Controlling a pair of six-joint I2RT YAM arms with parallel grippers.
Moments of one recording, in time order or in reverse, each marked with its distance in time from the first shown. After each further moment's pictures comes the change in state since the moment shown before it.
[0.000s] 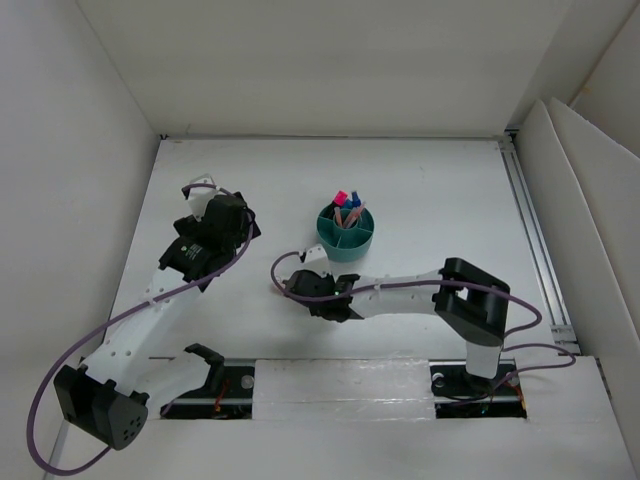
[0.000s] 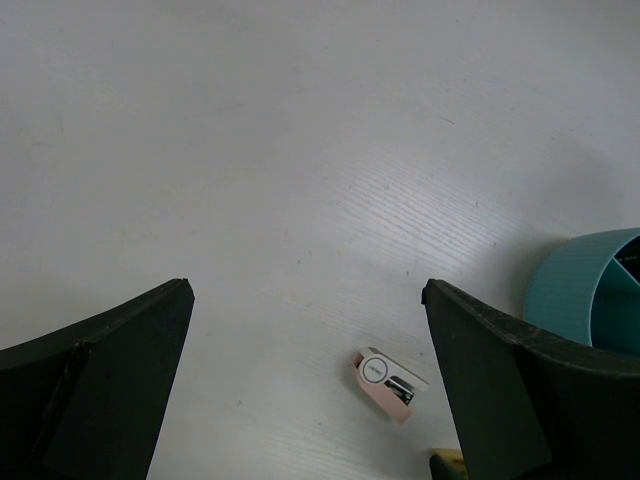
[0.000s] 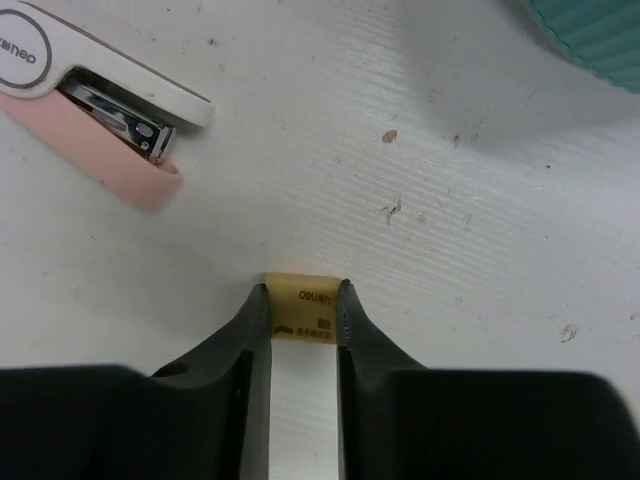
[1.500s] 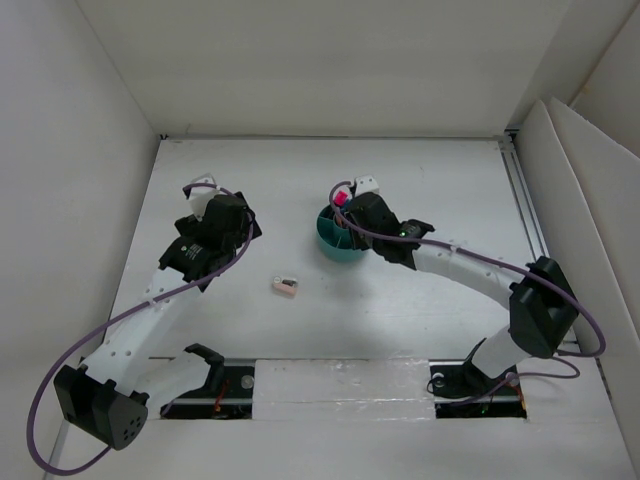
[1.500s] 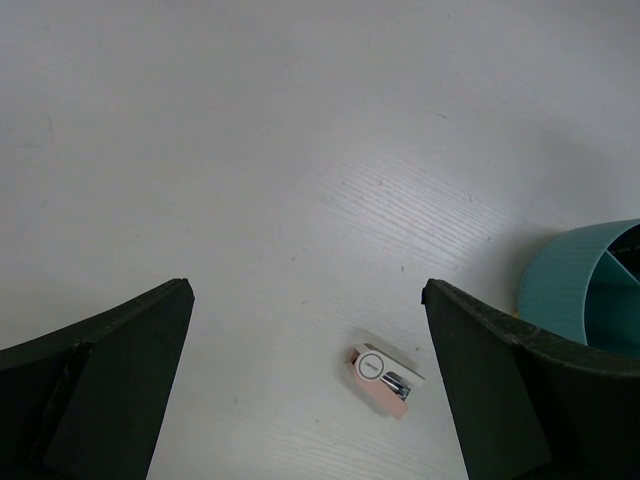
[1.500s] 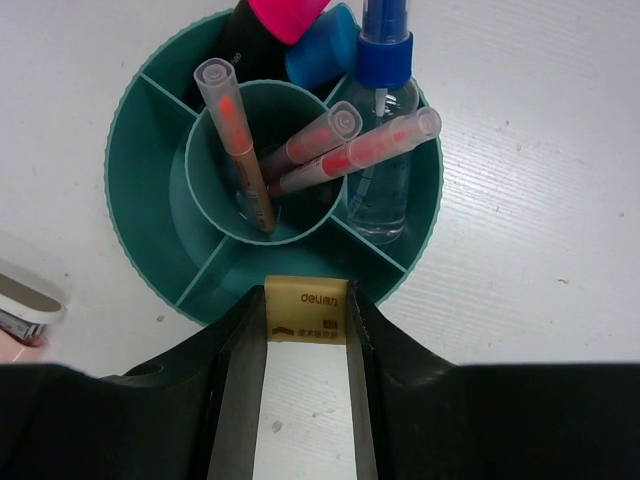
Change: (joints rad) left arm 0.000 0.000 0.000 0.006 0.016 0.005; right arm -0.408 -0.319 -0.013 0.021 -0.121 -0.415
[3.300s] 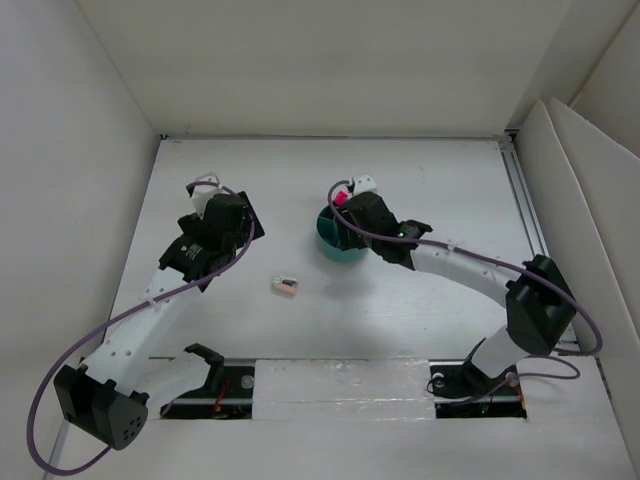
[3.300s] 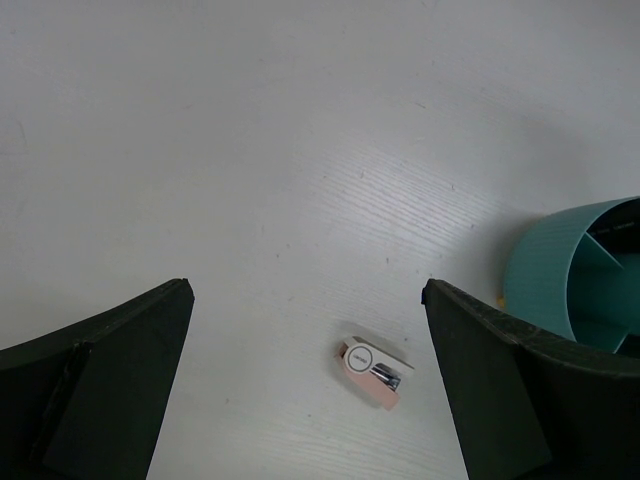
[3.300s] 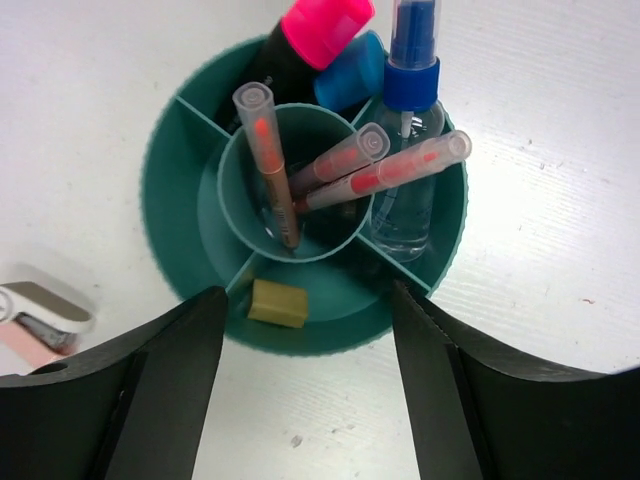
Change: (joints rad) left arm 0.000 0.000 0.000 0.022 0.047 0.030; right arm -0.005 0.024 -0.011 0.068 -0.034 0.004
